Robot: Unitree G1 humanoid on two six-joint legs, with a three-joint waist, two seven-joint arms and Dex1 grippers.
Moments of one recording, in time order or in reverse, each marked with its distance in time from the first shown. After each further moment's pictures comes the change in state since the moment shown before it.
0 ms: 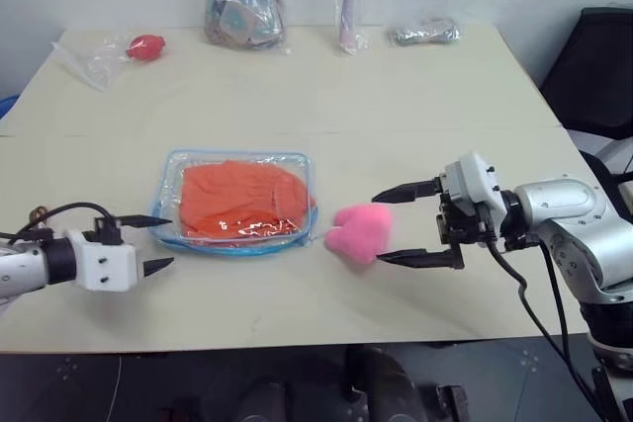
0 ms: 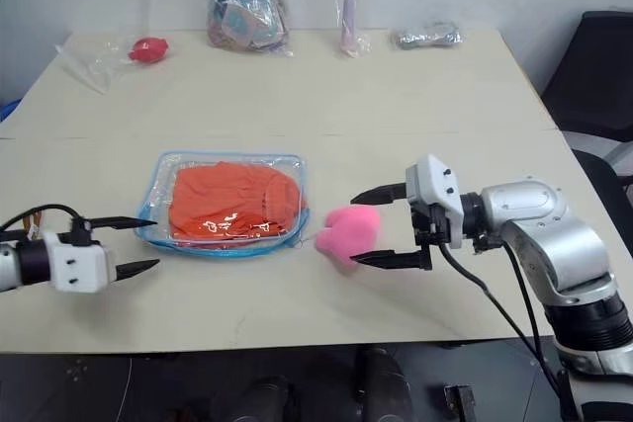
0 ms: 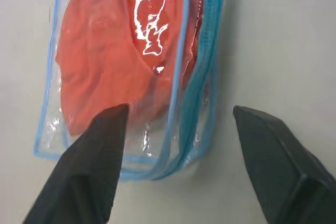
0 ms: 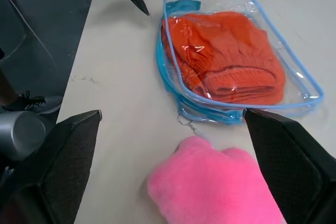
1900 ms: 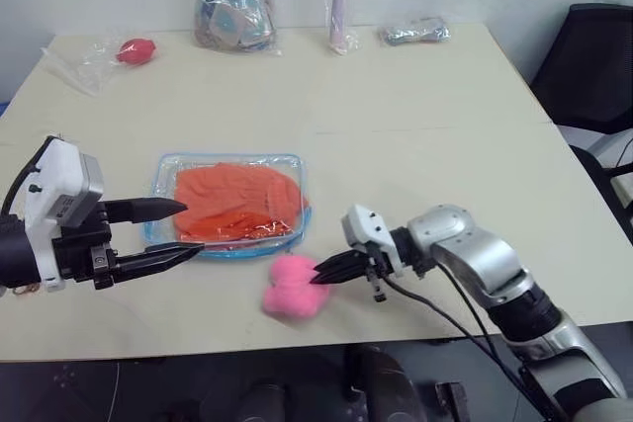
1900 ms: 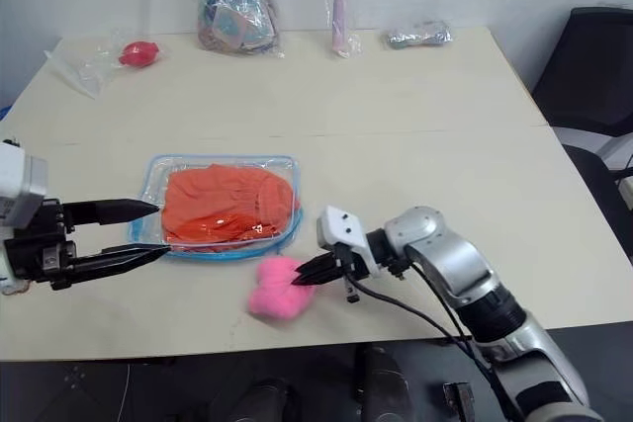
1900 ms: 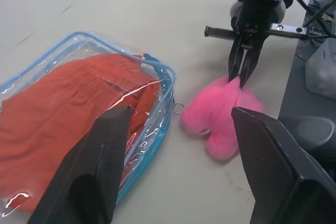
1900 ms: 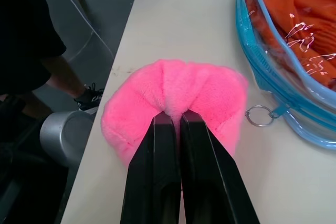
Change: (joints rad) left arm -0.050 -0.018 0.436 -0.601 -0.858 1.293 0.043; right arm -0.085 0.330 0.396 0.124 -0.199 0.072 -0.039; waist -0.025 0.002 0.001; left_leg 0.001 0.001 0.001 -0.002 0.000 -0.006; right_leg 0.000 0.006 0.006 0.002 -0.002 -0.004
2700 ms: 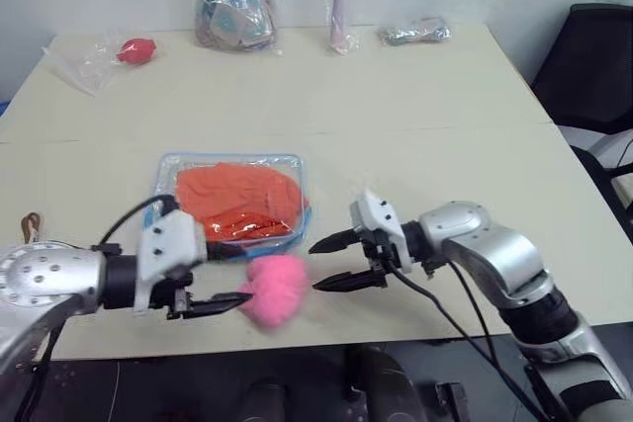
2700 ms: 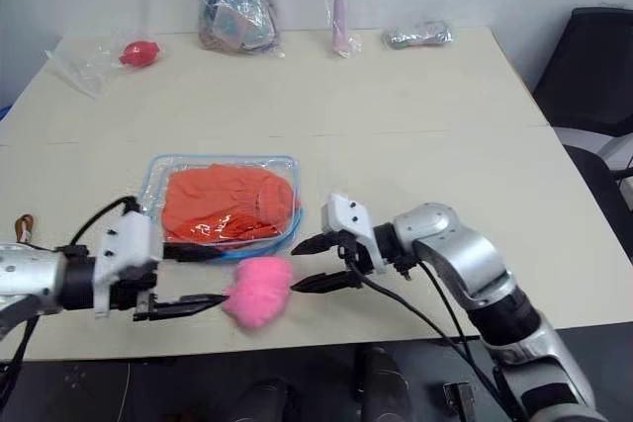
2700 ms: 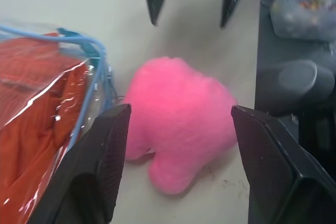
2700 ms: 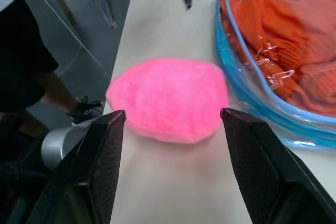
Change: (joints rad) left arm -0.093 -0.060 -0.575 -0.084 0.424 -0.336 -0.068; right arm 0.003 -0.122 -0.135 -0.140 0.088 0.098 -0.009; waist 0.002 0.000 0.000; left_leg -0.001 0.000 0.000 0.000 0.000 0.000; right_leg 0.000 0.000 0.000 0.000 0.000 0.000
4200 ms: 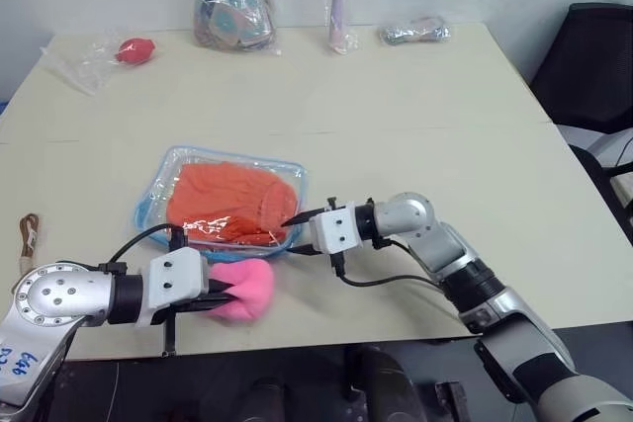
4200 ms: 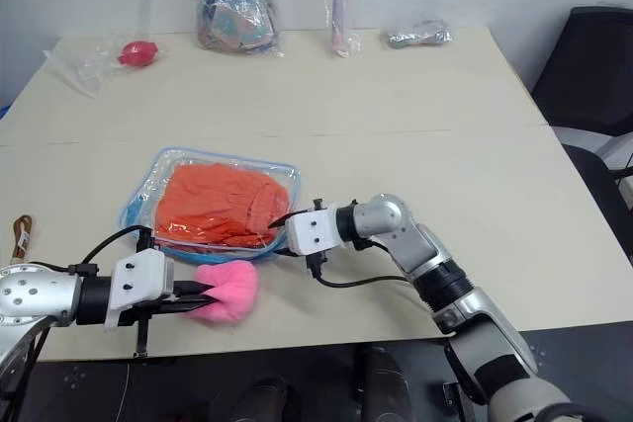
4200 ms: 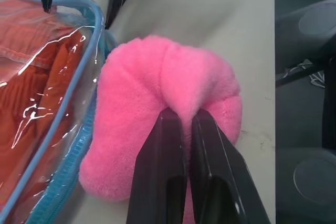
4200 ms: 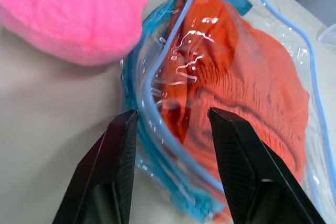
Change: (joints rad) left arm 0.129 -0.100 0.032 0.088 0.244 -0.151 -0.085; right arm -0.153 0.287 0.161 0.571 -0.529 -0.919 -0.139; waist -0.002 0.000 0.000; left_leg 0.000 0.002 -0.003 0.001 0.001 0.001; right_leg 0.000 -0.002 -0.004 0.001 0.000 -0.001
